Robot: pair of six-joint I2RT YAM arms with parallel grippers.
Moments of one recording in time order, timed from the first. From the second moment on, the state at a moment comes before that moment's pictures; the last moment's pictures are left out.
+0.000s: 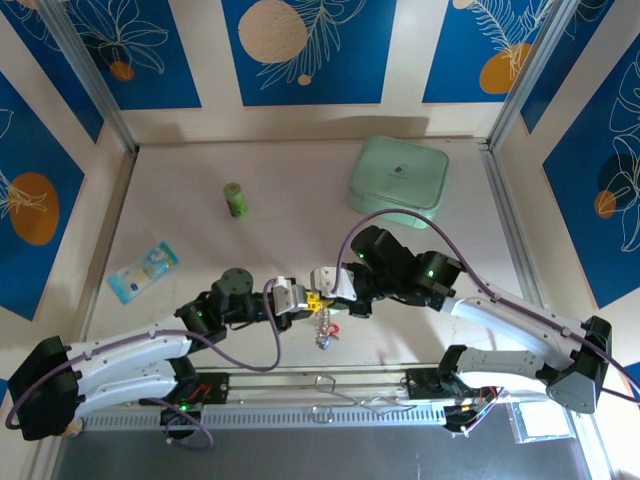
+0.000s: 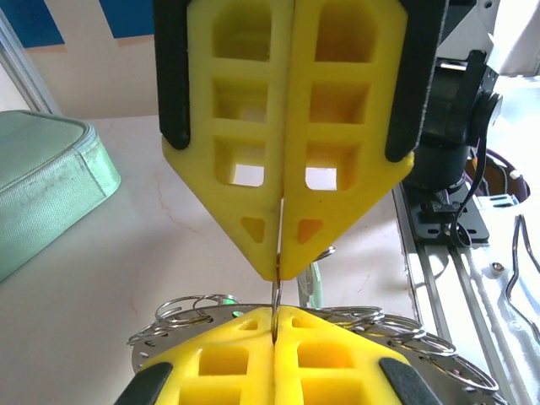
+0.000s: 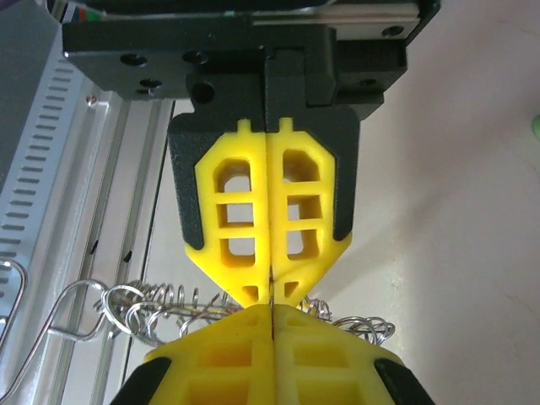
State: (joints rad) left arm -0.95 0.95 0.41 0.30 0.44 0.24; right arm 0.95 1.09 1.01 -0.74 -0.36 -0.59
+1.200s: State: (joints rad) left arm -0.95 0.99 0.35 0.51 0.38 0.05; right arm 0.93 0.87 0.72 -0.44 -0.34 -0.42
